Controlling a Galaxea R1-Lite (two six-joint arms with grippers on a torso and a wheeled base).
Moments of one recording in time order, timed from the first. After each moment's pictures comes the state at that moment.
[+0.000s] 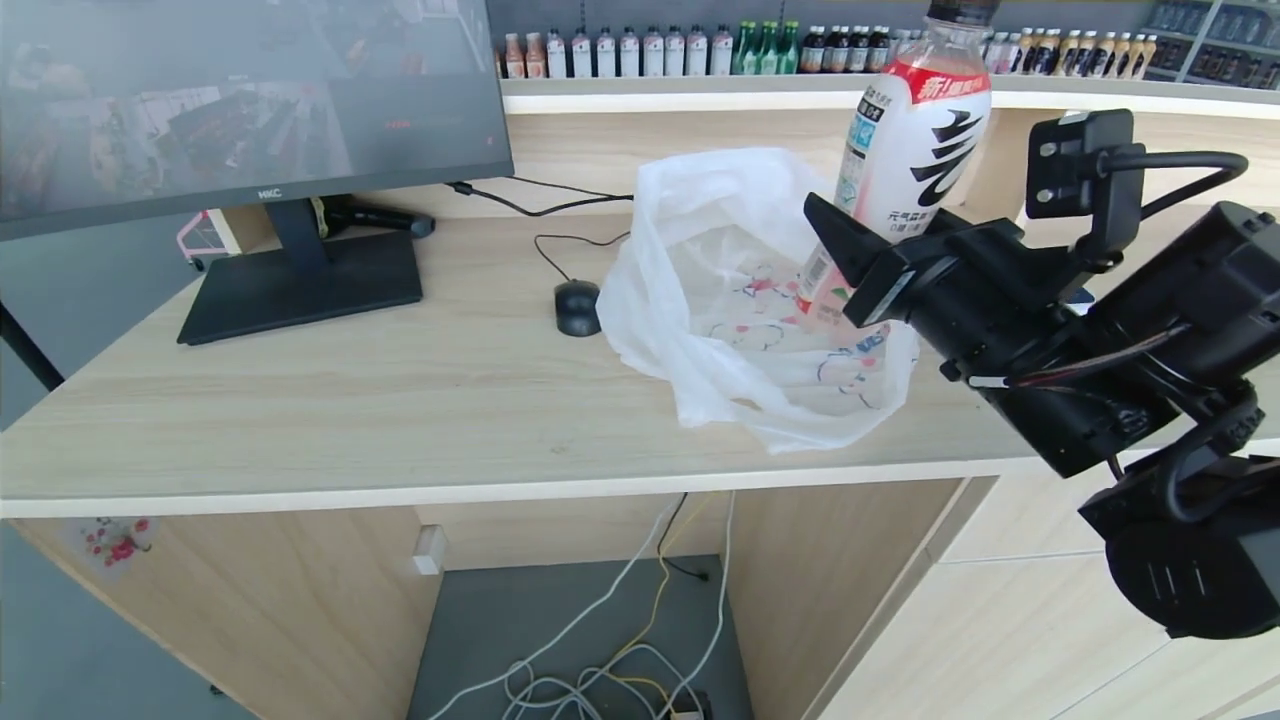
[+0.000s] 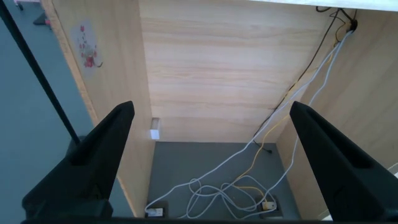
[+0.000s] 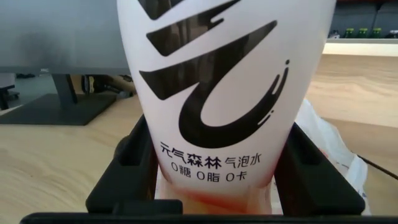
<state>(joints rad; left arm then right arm) 0.00 0.00 0.00 0.00 0.00 0.00 0.54 1.74 -0.83 -1.38 -0.04 -0.09</state>
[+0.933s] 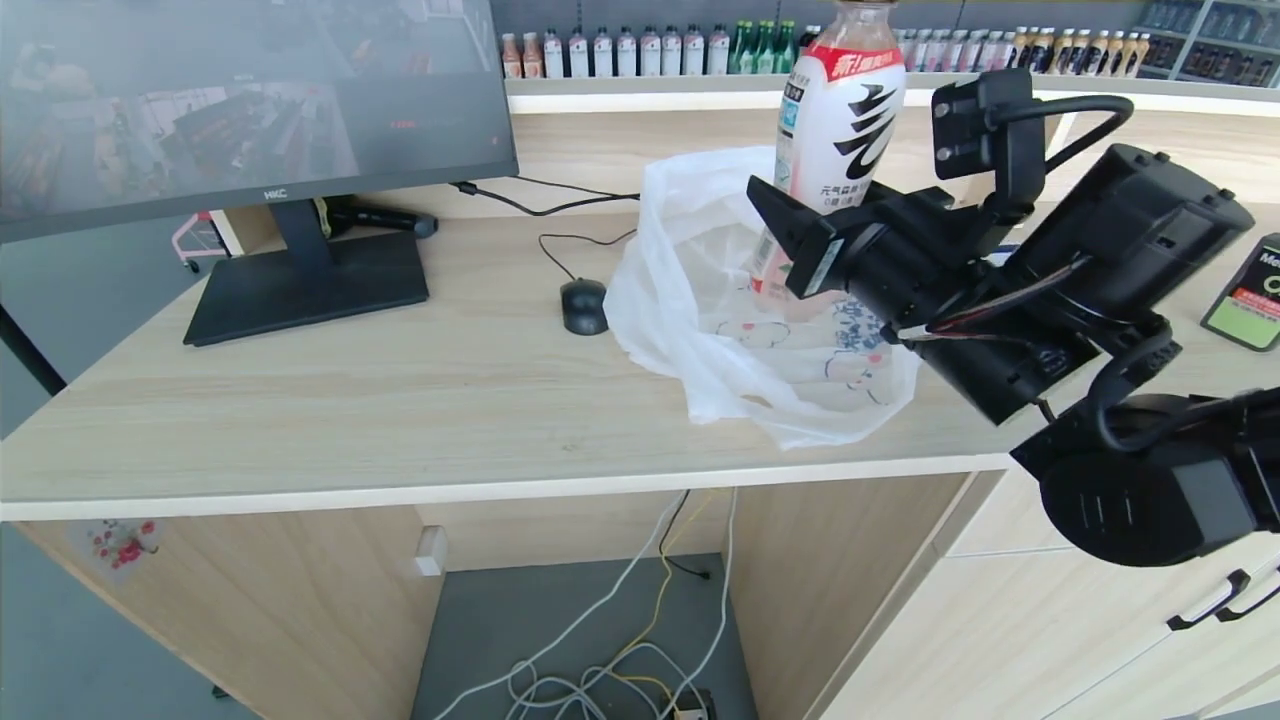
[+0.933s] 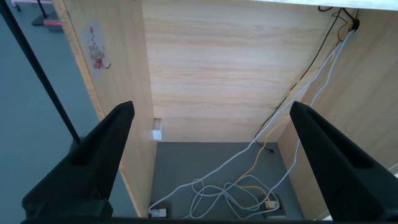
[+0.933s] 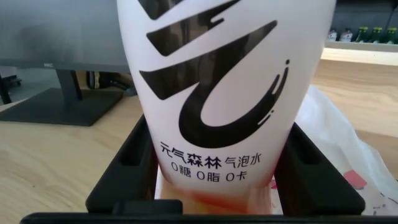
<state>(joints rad) 0.00 0.00 0.00 0.00 0.00 0.00 0.58 1.81 -1.06 -1.18 -0.04 -0.13</state>
